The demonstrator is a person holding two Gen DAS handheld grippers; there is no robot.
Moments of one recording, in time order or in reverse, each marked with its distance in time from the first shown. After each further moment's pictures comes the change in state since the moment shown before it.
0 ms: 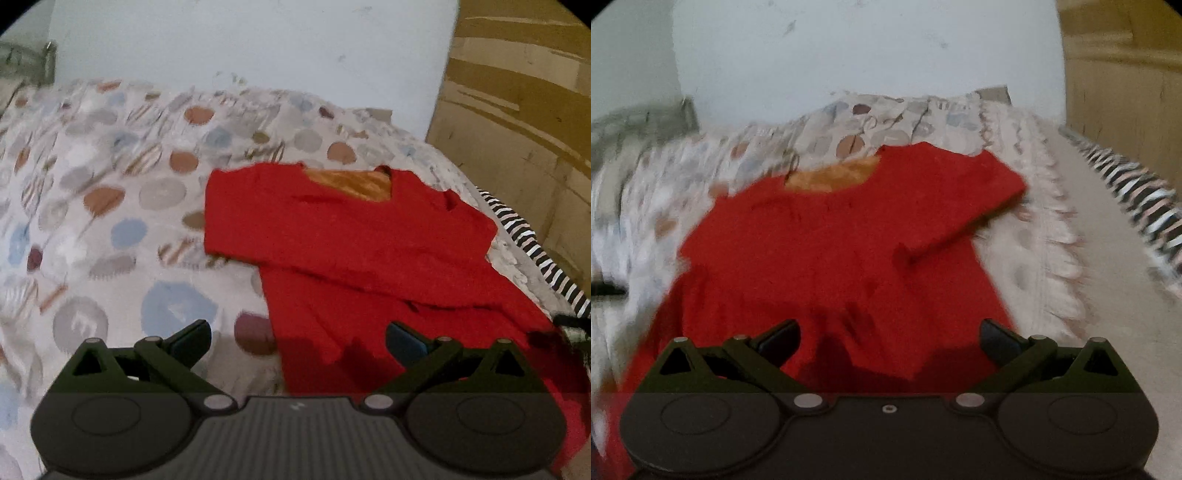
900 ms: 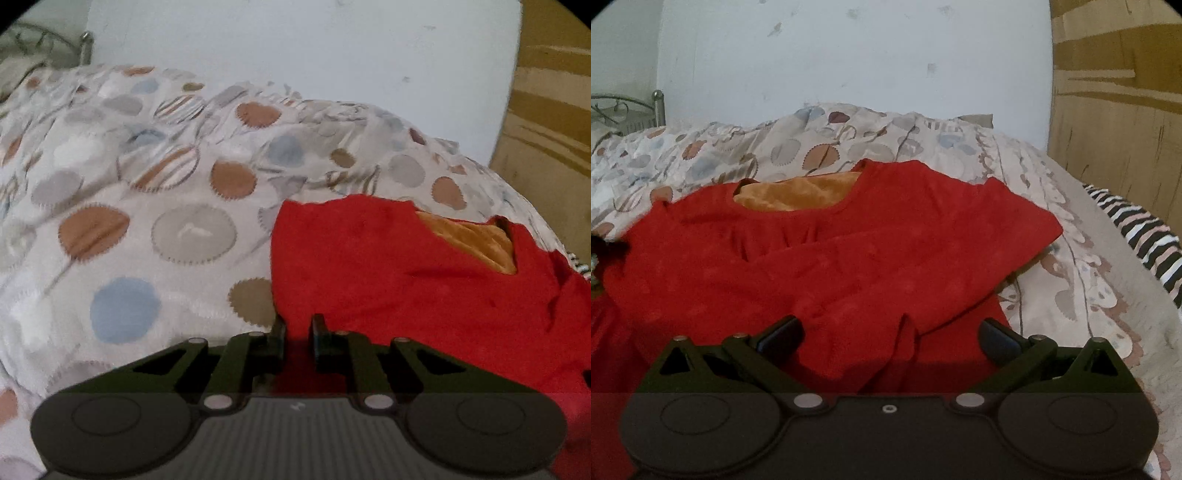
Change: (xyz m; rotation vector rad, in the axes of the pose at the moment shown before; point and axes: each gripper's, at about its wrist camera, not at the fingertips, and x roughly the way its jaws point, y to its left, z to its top) left arm 0.154 0.084 0.063 -0.101 -0.123 0.097; right arm 0.126 0.030 0.048 0.035 -0.091 -0.083
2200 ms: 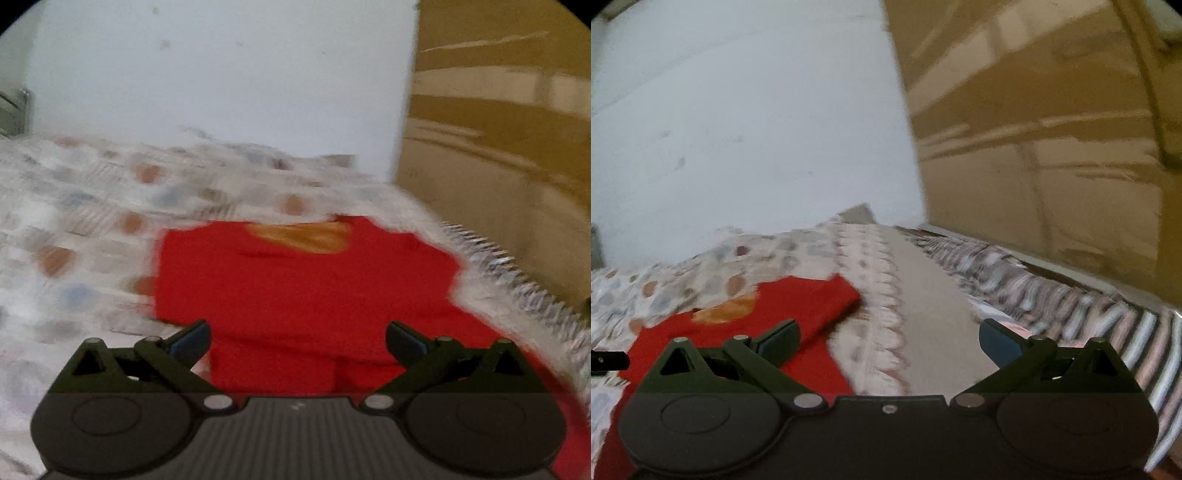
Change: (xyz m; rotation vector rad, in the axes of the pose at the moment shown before) left arm -0.157 -0.098 -0.050 0.188 -0.103 -0.128; right arm -0.216 -0.069 -0.047 0.243 -0.313 -0.215
